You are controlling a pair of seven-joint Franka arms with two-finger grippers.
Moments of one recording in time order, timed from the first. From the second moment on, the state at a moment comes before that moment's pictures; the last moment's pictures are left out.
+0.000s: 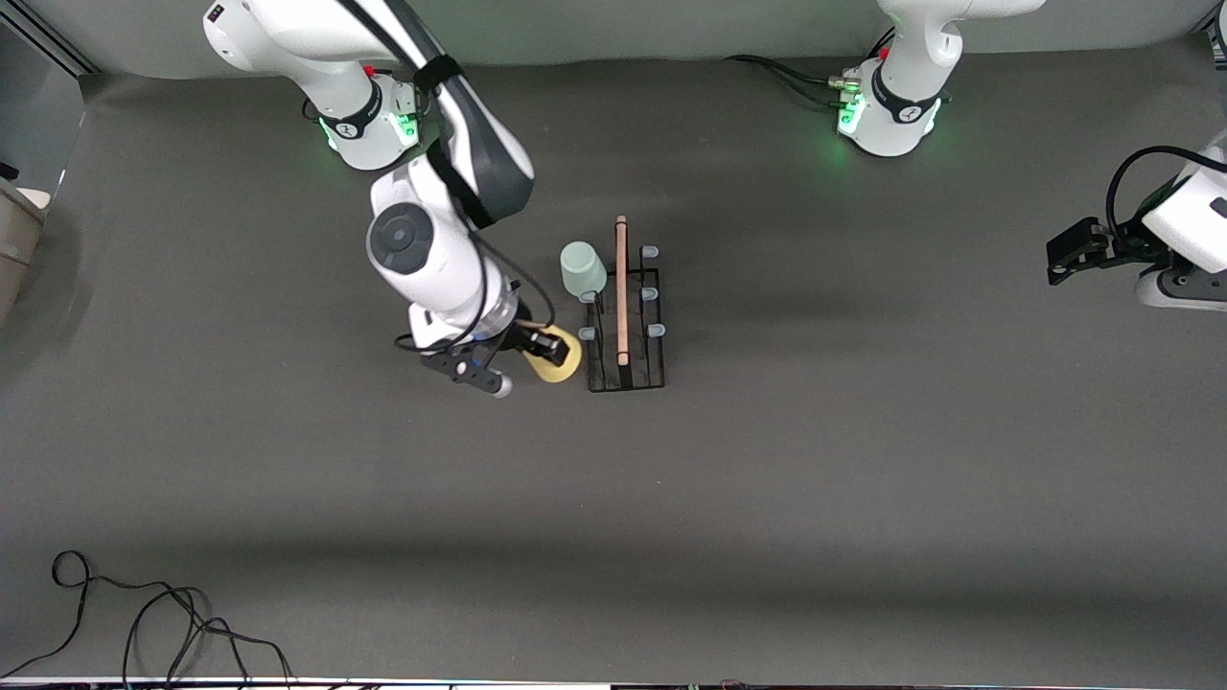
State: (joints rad) left arm -0.04 -0.03 0.01 -1.68 0.05 1.64 0.08; right arm 0.85 0.40 -0.29 -1.76 0.36 2.23 0.85
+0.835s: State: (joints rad) left arm -0.04 -0.03 0.02 -1.68 0.05 1.64 0.08; right arm 0.87 0.39 -0.30 -1.66 0.34 2.08 0.94
